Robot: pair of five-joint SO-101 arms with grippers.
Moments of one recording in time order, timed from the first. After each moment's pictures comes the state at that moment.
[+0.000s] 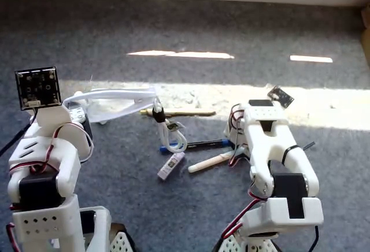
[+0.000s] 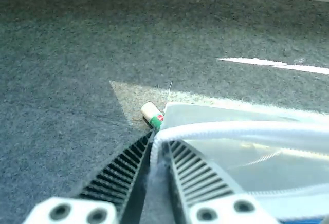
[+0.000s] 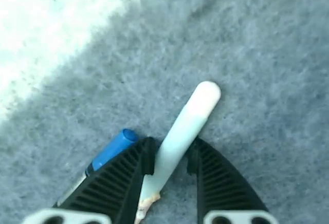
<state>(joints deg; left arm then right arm) -13.8 -67.8 45.3 66.2 6.2 -3.7 2.8 36.3 60.4 -40.0</state>
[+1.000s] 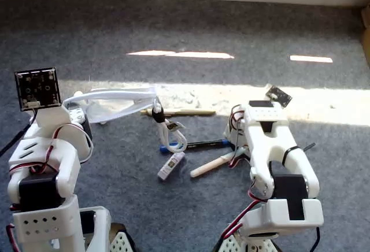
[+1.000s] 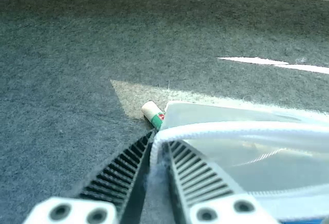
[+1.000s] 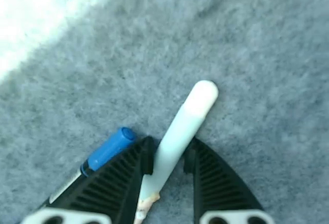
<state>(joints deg) -13.8 -67.8 45.8 66.2 6.2 -3.5 1.3 37.1 60.4 -37.0</state>
